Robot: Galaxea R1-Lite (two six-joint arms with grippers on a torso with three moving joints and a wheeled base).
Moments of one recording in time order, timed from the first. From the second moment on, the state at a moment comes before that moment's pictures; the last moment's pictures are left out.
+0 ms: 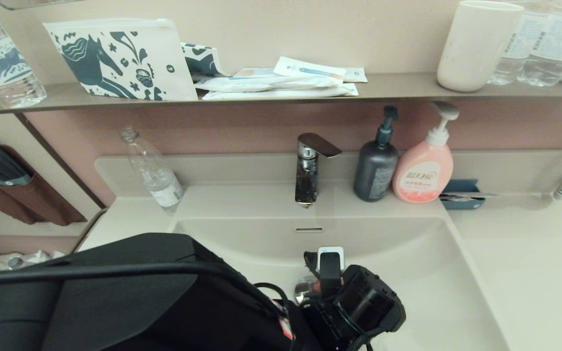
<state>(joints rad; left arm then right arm) -1.09 2.21 -1.11 -0.33 0.63 -0.71 0.00 0.00 0.00 0.00 0.01 -0.03</state>
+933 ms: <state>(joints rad) -1.10 2.09 -0.82 -0.16 0.51 -0.84 0.00 0.00 0.00 0.00 0.01 -0.03</state>
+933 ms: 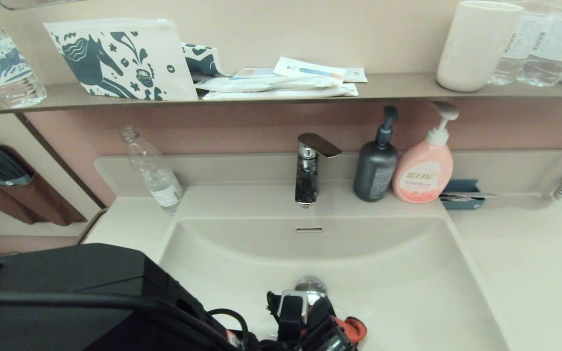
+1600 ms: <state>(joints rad) -0.77 2.02 -0.61 -0.46 0.51 -0.34 0.00 0.00 0.00 0.00 0.01 -0.03</state>
